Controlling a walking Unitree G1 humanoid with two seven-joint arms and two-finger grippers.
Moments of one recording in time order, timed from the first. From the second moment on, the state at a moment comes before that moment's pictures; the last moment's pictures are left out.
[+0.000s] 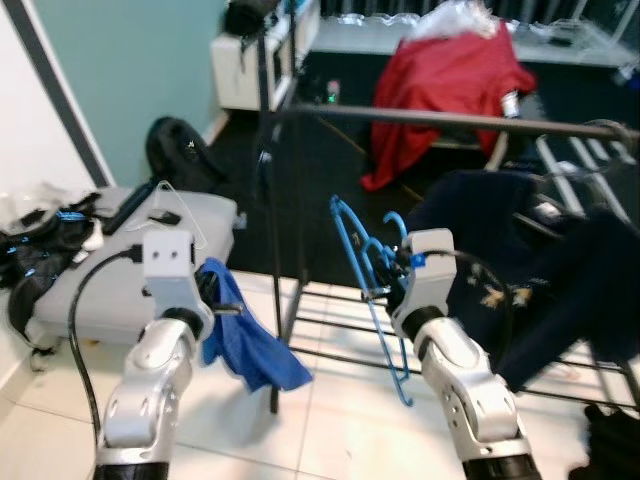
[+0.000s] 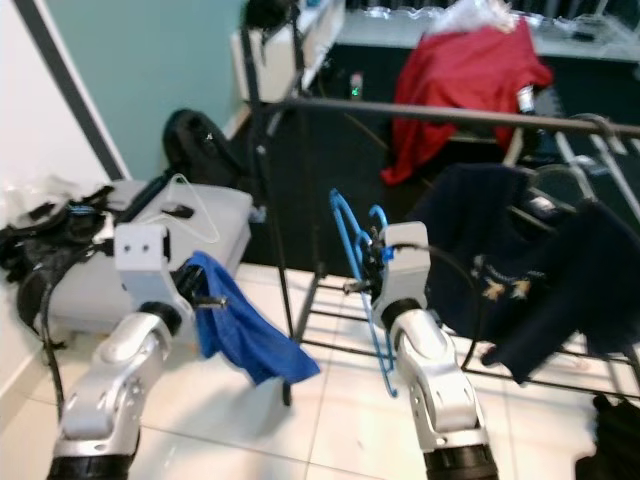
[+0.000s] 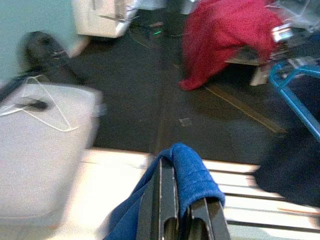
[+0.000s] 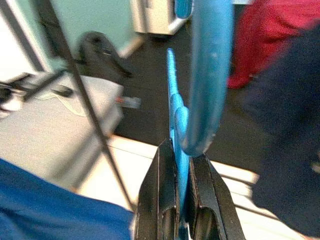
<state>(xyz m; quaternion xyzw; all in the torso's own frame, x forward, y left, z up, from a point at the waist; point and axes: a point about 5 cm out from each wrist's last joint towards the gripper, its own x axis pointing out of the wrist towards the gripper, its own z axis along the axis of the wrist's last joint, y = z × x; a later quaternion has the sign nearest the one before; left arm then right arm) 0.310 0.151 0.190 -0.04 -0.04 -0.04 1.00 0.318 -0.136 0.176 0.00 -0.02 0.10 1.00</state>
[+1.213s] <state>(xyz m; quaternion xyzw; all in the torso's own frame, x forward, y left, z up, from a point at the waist) 0.319 0.147 0.177 0.00 0.01 -0.07 1.00 0.320 -0.124 0.156 0.03 0.05 0.10 0.99</state>
